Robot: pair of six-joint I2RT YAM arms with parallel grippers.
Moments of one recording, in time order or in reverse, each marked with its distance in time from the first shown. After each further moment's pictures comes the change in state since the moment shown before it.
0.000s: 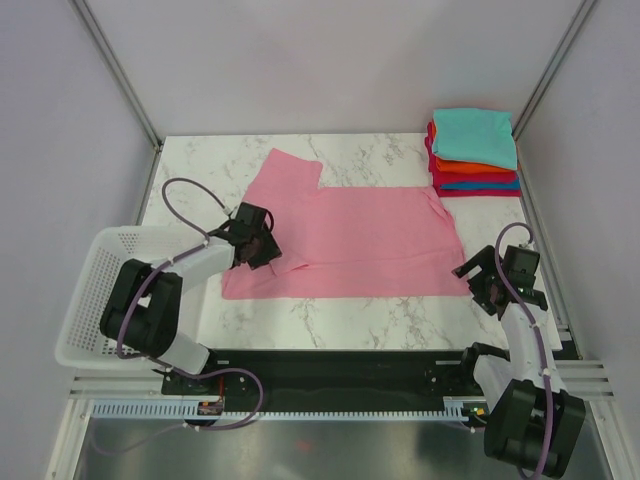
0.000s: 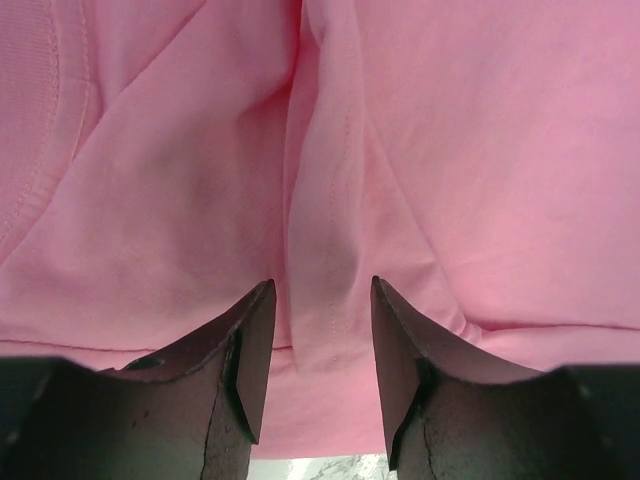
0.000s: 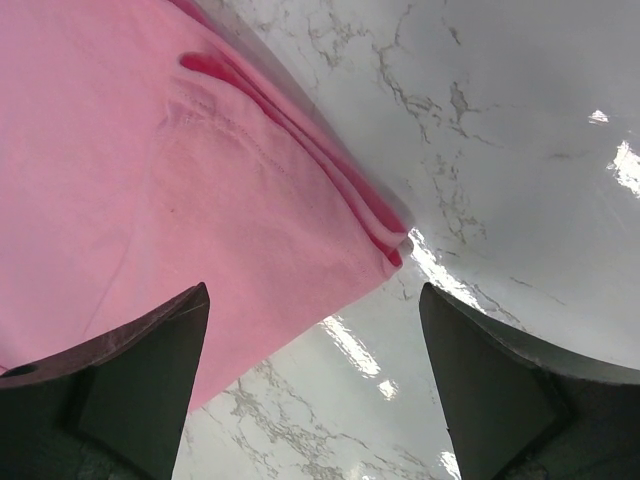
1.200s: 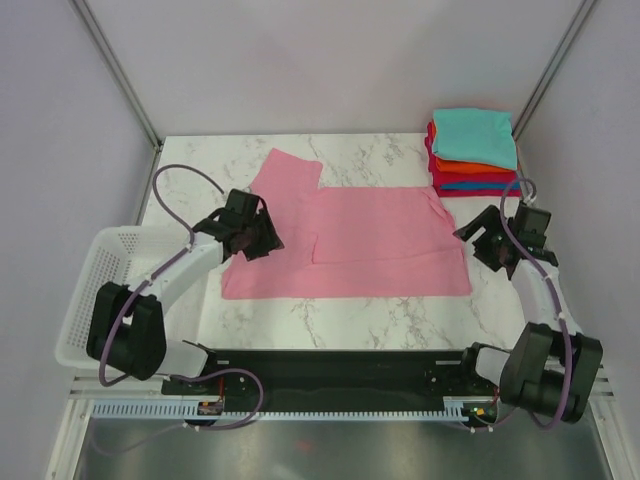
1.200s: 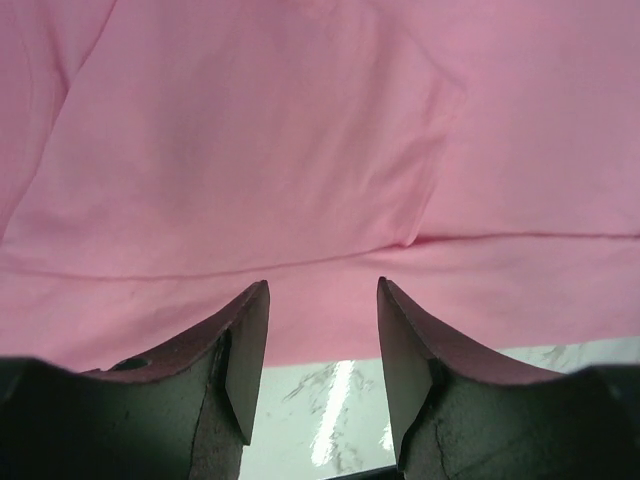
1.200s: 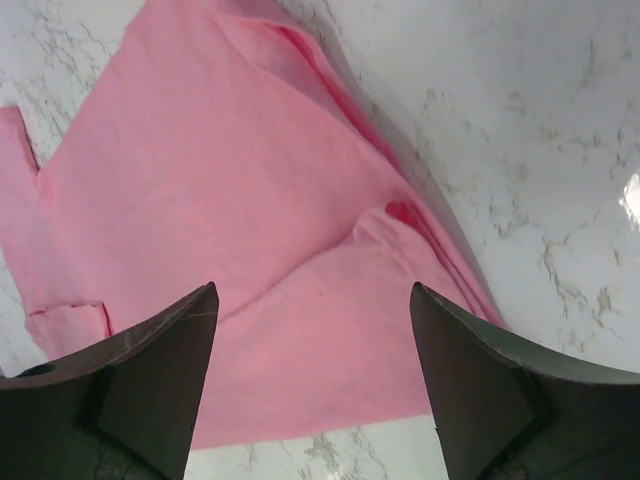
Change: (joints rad) left arm 0.008 -0.080 0.179 -0.201 0.106 0.094; right arm 0.003 0.267 0.248 0.121 -0.149 -0.093
